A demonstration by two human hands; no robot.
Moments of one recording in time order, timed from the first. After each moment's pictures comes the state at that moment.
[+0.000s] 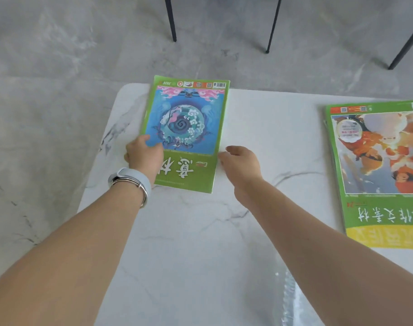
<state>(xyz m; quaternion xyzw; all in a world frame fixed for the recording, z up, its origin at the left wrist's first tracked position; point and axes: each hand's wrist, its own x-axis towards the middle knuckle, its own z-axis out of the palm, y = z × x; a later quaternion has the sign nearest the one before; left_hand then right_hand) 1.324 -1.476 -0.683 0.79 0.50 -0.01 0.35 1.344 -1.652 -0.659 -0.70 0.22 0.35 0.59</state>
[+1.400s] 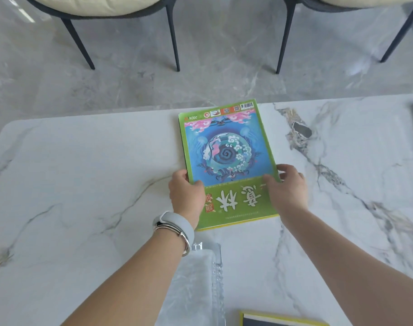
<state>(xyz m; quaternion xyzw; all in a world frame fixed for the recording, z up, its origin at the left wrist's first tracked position) 1.336 -1.822 -0.682 0.76 0.41 -0.07 0.51 1.350 -1.987 -0.676 -0.84 0.33 0.17 0.40</state>
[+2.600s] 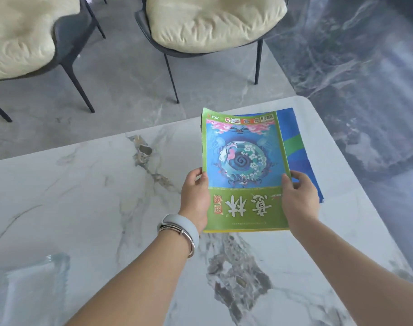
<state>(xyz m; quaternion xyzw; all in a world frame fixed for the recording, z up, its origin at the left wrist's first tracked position) 1.306 -2.192 -0.598 0.68 0.29 -0.14 0.66 1.273 -2.353 -0.594 -0.75 0.44 0.02 0.50</state>
